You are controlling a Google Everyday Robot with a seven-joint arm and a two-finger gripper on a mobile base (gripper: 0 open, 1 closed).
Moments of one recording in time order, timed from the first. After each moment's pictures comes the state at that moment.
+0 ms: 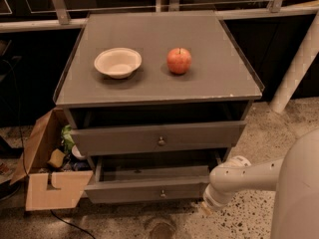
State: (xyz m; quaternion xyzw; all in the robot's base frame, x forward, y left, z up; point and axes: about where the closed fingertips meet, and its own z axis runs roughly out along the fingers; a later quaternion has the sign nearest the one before) arm 0.434 -0.206 0.397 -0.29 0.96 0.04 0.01
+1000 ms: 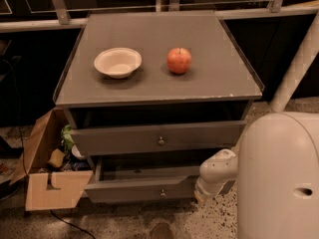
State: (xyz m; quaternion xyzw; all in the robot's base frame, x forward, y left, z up) arm 0.492 -0.195 0.363 -0.25 0.97 0.03 0.03
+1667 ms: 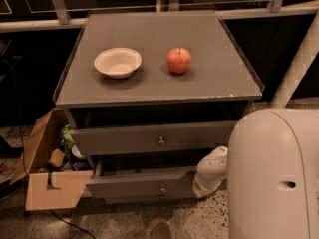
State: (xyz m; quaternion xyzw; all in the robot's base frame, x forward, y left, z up) arm 0.514 -0.192 0.361 -0.24 0.97 0.01 0.05
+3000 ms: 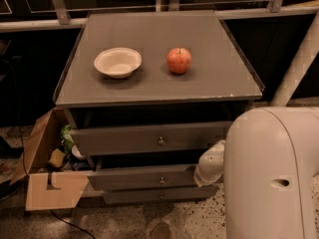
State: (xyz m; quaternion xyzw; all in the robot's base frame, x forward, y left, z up) arm 0.554 -0.199 0.374 -0.22 0.97 0.00 0.09
